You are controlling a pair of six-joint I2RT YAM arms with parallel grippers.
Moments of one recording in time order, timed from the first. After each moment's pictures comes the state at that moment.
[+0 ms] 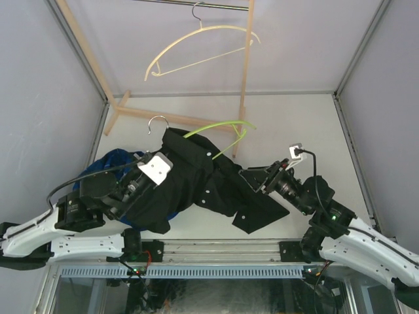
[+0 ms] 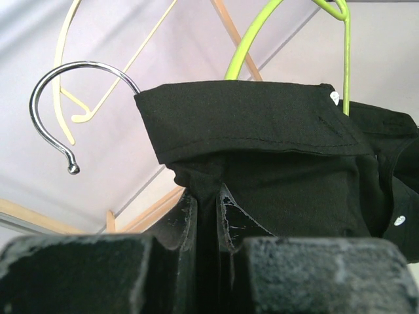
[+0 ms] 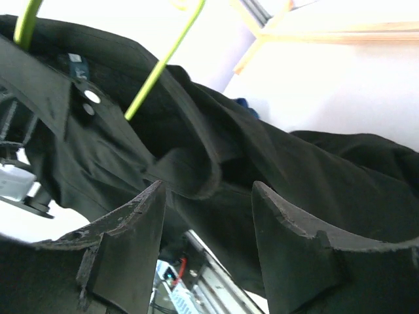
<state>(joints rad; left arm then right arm) -1.33 0.70 1.14 -0.47 -0.72 0.48 0.90 0.52 0.56 -0.07 0.15 0.76</state>
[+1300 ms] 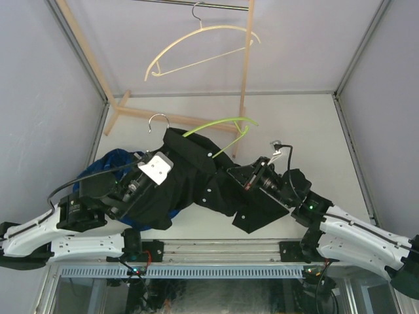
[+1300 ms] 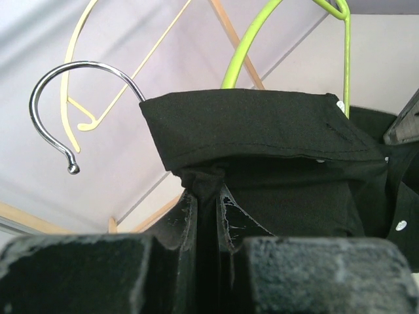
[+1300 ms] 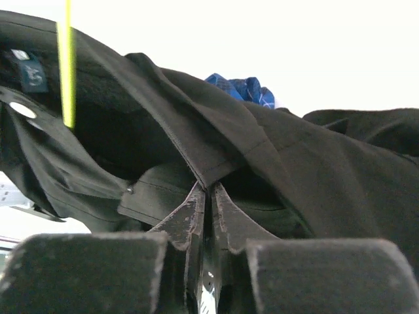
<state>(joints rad) -1.33 0.71 1.14 -0.40 -0.72 0.52 0.90 0.79 0.53 0.21 0.07 0.91</state>
